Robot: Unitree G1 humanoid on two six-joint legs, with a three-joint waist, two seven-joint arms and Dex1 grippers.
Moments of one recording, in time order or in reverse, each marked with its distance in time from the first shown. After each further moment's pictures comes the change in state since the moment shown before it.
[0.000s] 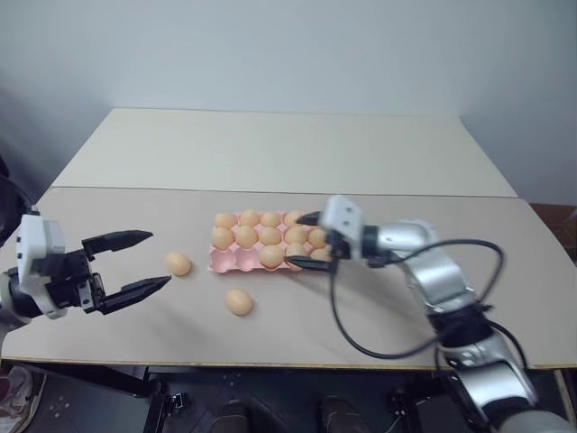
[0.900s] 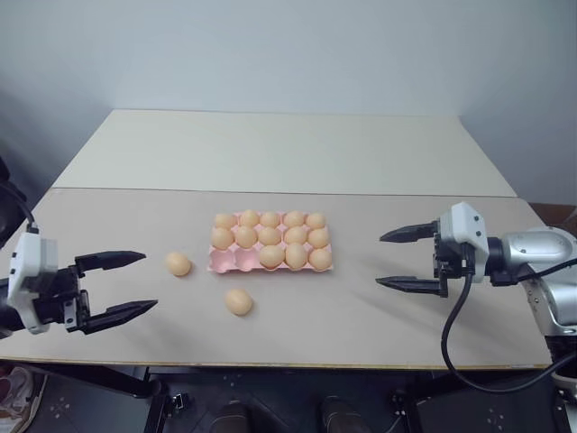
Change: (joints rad) left arm 0.047 0.034 0.012 0.058 0.039 -0.051 -0.129; right arm 0.197 -0.349 -0.251 -0.004 0.238 -0.081 0.291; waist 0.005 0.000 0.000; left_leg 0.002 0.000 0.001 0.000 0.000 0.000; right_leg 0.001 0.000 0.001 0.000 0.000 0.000
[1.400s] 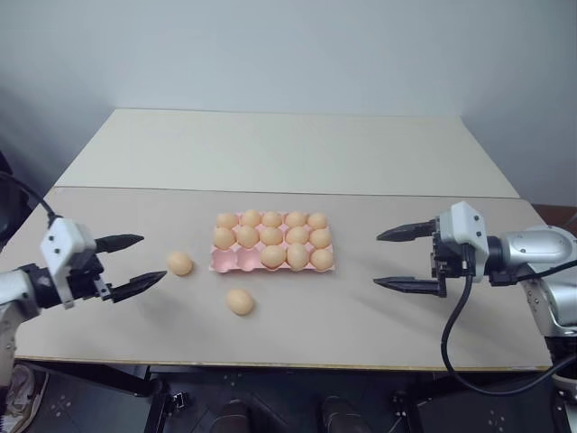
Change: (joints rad) left arm -0.188 -0.061 -0.200 0.145 0.221 -0.041 0.276; right arm 0.001 0.001 0.002 -0.035 0.019 0.000 -0.005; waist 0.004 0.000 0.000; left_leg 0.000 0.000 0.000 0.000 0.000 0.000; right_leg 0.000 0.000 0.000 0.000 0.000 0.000
